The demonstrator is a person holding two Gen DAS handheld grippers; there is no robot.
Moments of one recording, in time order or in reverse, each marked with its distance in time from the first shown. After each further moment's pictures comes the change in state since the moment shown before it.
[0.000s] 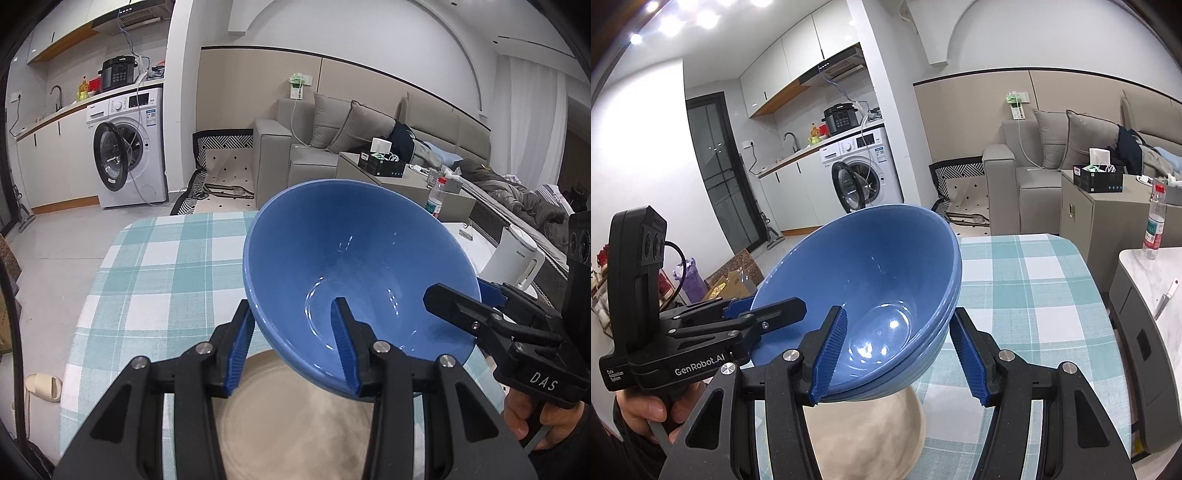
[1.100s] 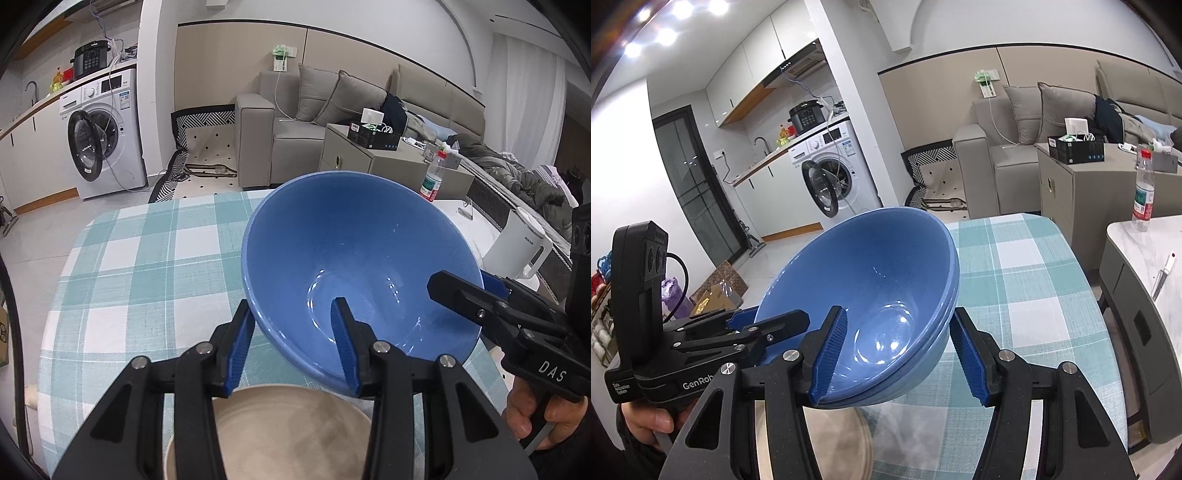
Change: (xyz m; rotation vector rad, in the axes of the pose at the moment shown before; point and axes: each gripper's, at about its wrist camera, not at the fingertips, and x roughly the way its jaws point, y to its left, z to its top) left arm 0.084 -0.019 0.023 0.035 0.108 -0.043; right arm 0.043 -0.067 0.012 0.108 0.033 -0.052
